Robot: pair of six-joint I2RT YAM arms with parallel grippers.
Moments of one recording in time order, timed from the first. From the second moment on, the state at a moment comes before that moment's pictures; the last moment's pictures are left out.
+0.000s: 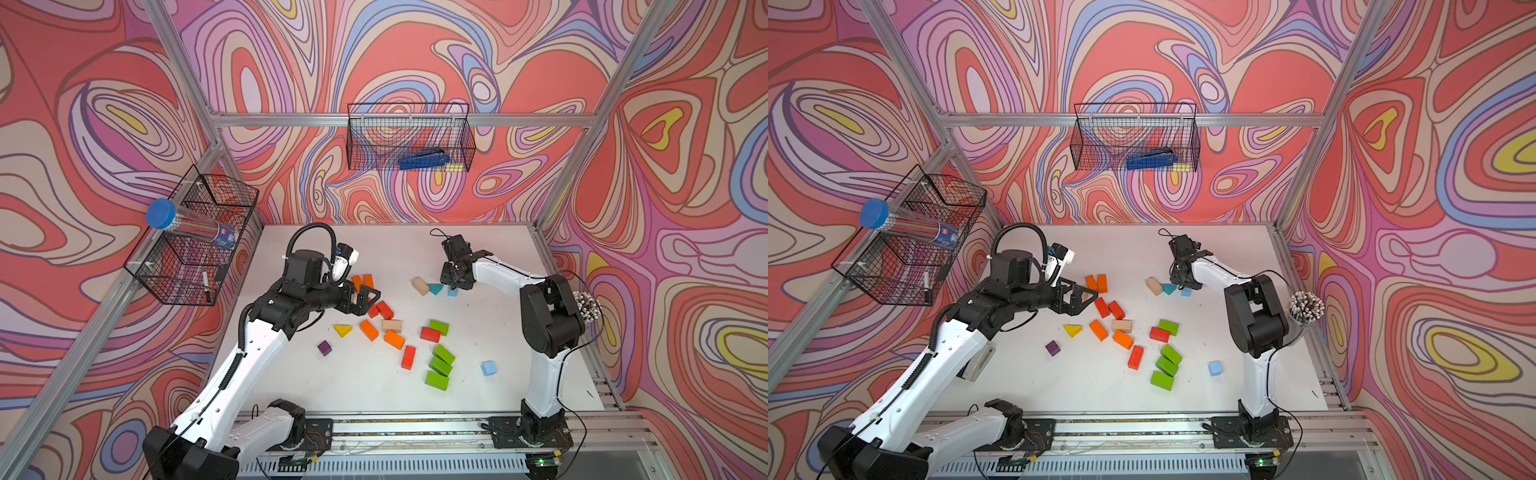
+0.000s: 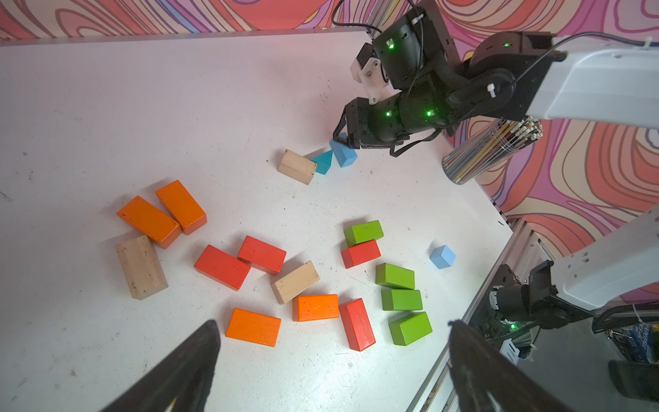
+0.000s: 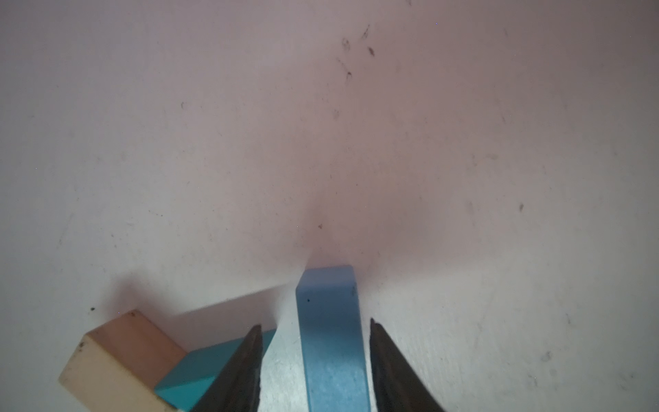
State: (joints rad) left arm -0.35 1.09 1.09 -0.66 0.49 -0.16; right arm 0.35 1.98 1.43 -0.57 0.19 0.59
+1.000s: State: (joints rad) left arm -0.35 1.09 1.09 -0.66 0.49 -0.16; right arm 0.29 1.89 1.24 -0.48 0.16 0.40
